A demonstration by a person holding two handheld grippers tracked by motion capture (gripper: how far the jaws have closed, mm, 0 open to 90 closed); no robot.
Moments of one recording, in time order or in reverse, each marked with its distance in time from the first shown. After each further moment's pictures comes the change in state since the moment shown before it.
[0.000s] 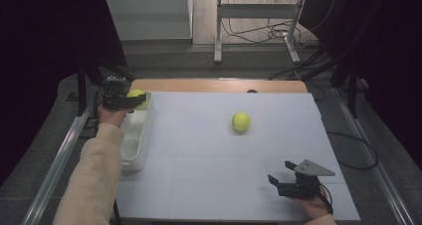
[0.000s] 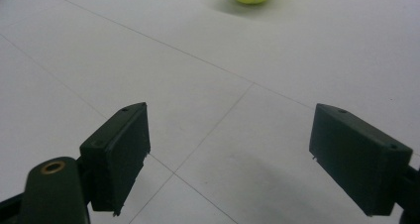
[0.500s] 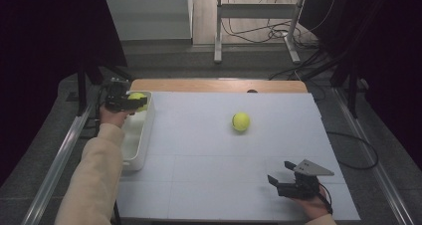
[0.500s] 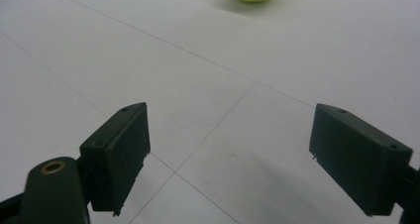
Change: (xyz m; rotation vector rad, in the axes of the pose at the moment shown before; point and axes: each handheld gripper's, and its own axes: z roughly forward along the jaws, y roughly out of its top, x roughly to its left) left arm 0.001 -0.003 0.011 0.067 0.012 0.010; right arm 0.001 0.000 0.001 0.006 0.002 -0.005
